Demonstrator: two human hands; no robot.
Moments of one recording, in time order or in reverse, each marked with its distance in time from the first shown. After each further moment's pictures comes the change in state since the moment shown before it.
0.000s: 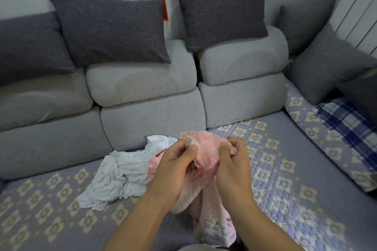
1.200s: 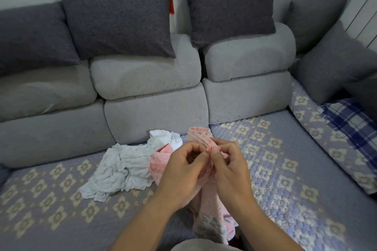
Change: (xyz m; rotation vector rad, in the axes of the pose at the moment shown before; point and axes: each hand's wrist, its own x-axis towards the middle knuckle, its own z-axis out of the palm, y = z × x) left_hand -0.007 -0.017 0.002 0.117 -0.003 0.067; right_hand -0.011 0.003 -0.005 0.094 -0.236 -0.011
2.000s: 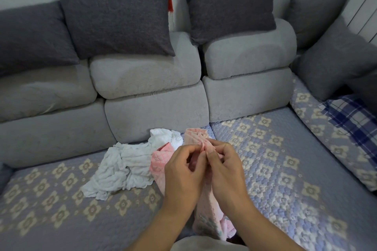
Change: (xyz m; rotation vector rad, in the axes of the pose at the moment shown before) left_hand -0.007 -0.025 0.012 0.428 0.350 0.315; right_hand -0.001 0.002 0.009 0.167 0.013 0.141
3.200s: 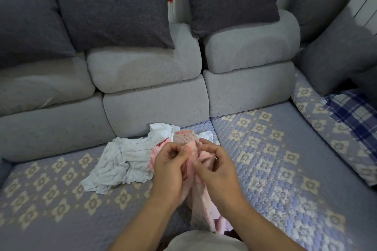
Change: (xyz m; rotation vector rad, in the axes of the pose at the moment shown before) left_hand 0.017 -0.007 -0.012 -0.769 -0.005 -0.600; right_hand 0.004 0.032 -0.008 -0.144 -0.124 0.035
